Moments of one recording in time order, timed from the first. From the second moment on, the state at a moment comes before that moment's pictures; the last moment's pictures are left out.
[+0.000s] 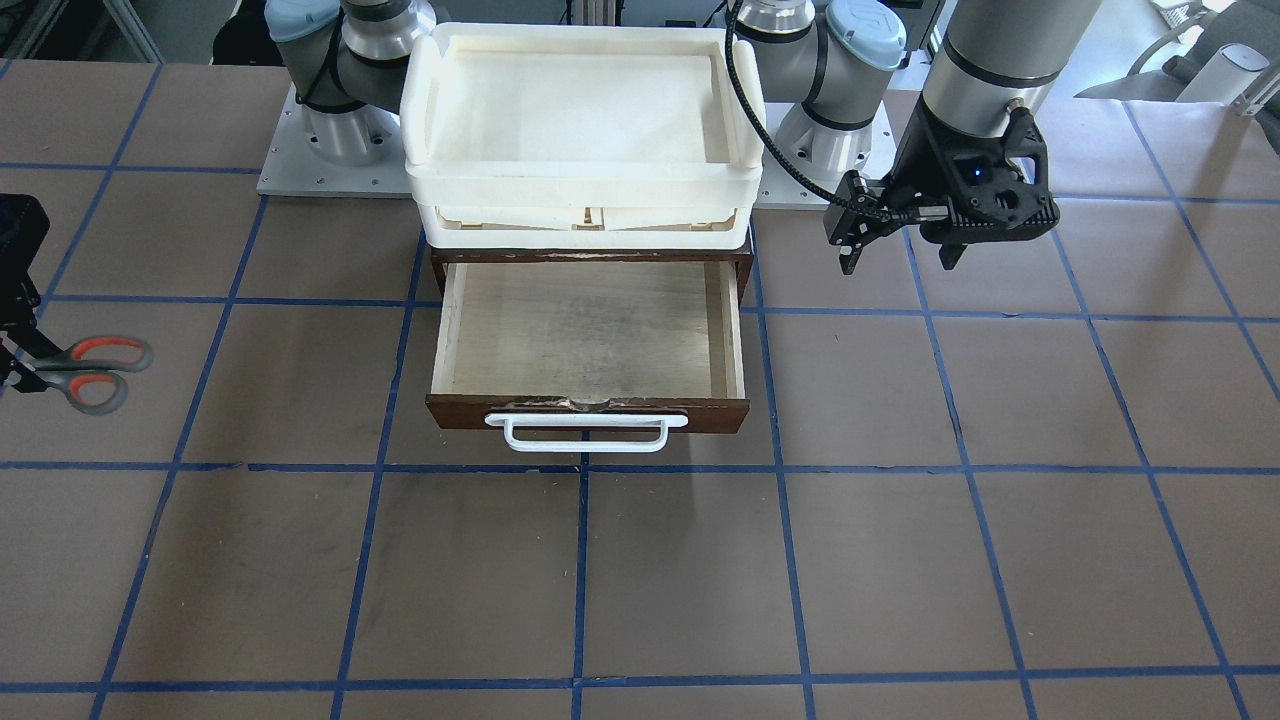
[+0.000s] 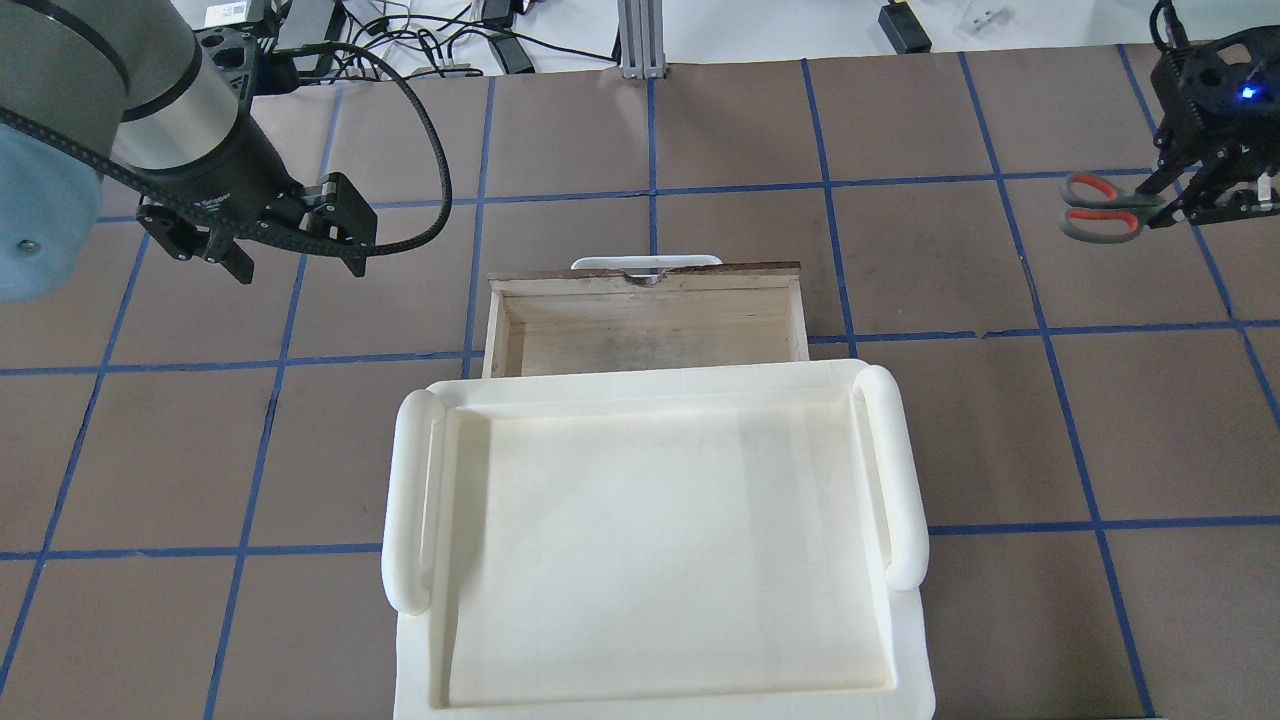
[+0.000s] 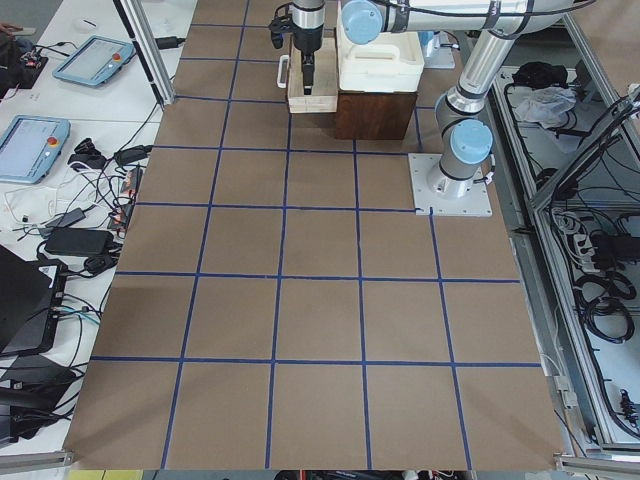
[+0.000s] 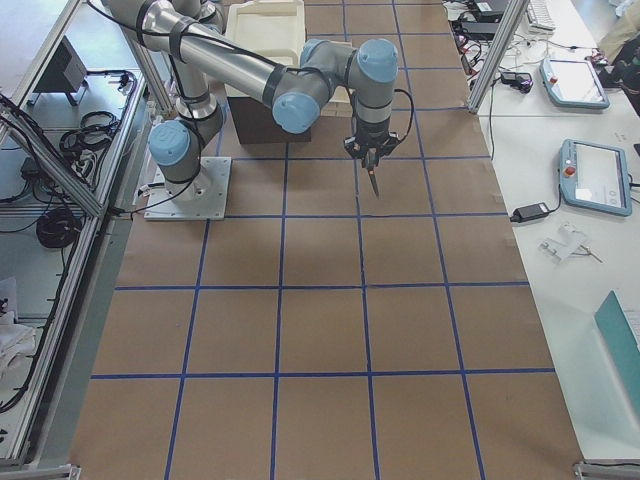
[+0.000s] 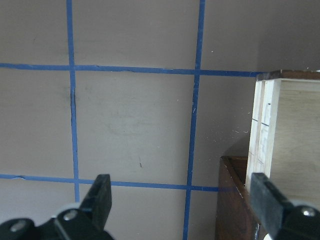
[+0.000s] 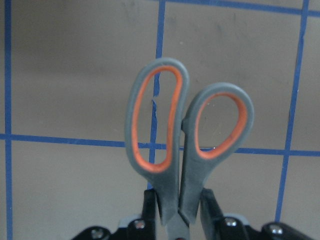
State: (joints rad) left arm -1.53 -1.52 -1.66 -1.51 1.62 0.00; right arm 1.16 -1.46 1.61 -1.78 -1.51 -2.07
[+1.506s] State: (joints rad) left arm -1.52 -1.52 -1.66 -1.51 1.62 0.00; right arm 1.92 -1.35 1.49 -1.72 -1.54 -1.32
